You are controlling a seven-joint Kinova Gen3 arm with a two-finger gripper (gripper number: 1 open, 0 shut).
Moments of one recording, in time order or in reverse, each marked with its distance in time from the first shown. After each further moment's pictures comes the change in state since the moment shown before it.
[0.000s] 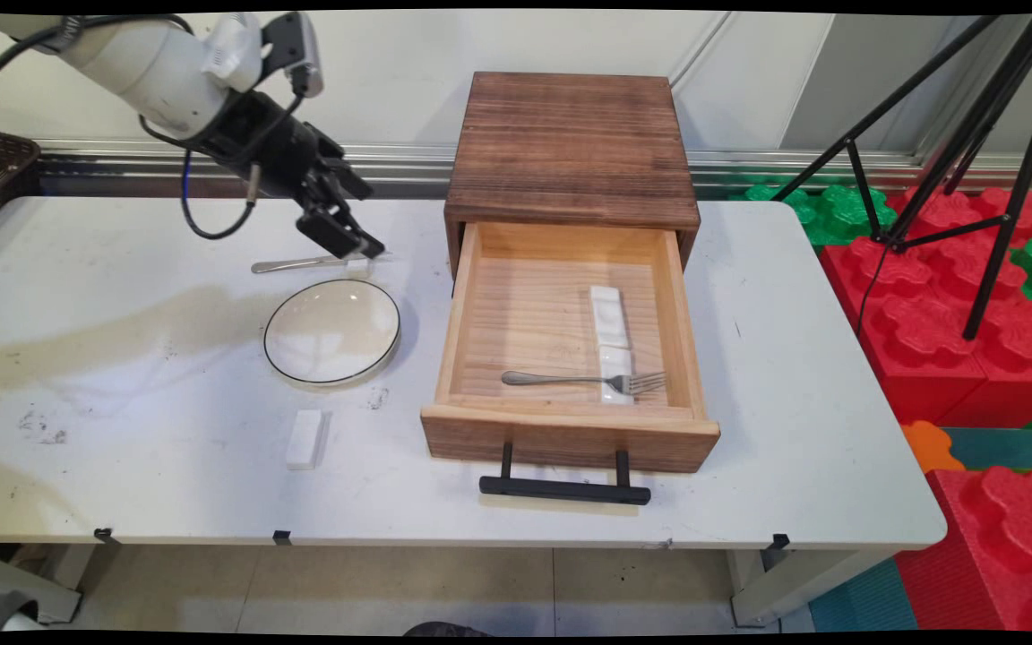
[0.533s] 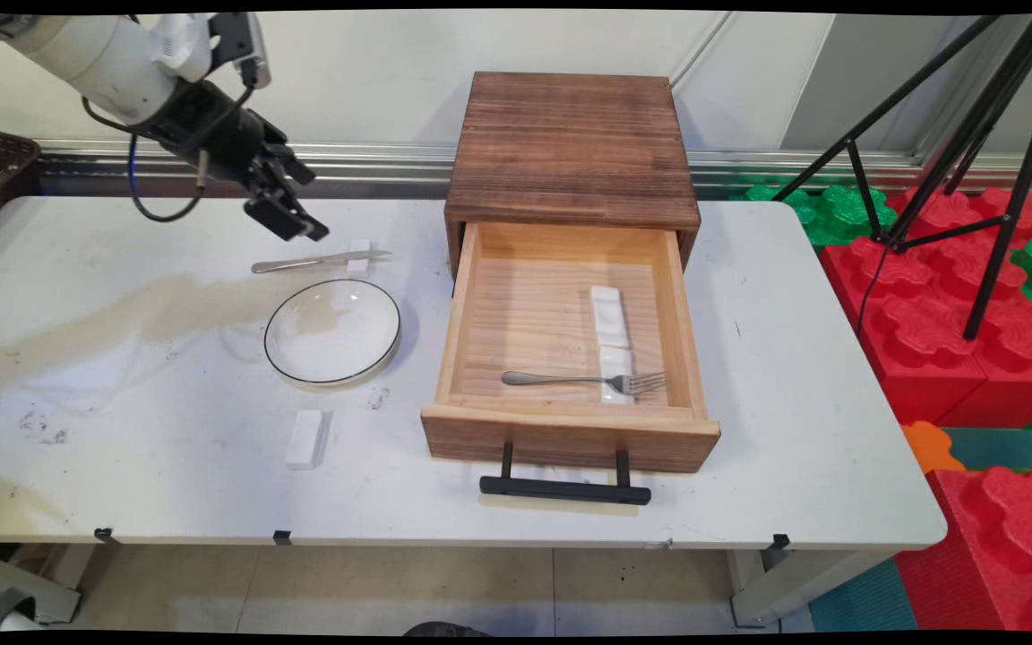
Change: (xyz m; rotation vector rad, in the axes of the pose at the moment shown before) arm -0.039 -0.035 -0.018 0.075 -0.080 -0.034
